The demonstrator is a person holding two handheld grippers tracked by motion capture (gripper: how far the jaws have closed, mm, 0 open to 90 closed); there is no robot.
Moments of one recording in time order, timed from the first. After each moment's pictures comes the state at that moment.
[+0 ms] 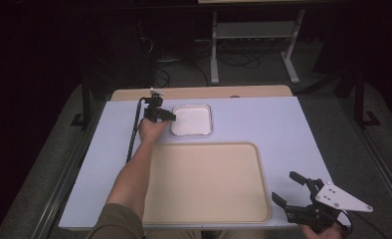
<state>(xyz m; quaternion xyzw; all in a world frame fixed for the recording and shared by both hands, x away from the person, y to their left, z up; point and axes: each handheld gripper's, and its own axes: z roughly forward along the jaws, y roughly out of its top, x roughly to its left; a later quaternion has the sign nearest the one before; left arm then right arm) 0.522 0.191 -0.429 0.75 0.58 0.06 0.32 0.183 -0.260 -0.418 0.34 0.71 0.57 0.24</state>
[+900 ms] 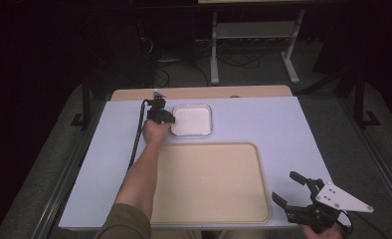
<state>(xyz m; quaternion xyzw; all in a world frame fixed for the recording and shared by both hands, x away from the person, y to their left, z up) 0.520 0.183 -0.434 0.72 0.62 0.05 0.30 0.183 -0.260 -0.418 0.33 0.71 0.57 0.24</state>
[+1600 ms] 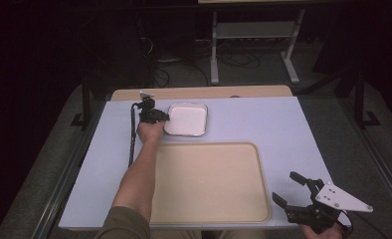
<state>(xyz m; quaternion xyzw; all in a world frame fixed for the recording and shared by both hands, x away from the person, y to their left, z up) 0.508 0.211 -0.429 0.65 0.66 0.03 0.37 0.183 -0.261 -0.419 0.34 0.71 0.56 0.24</state>
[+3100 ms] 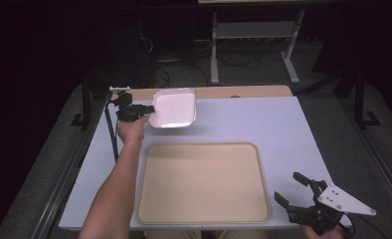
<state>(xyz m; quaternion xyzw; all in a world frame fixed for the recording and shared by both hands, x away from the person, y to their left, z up) 0.453 0.248 -0.361 0.61 0.65 0.06 0.45 0.178 -0.263 -0.419 0.35 0.70 0.56 0.26</state>
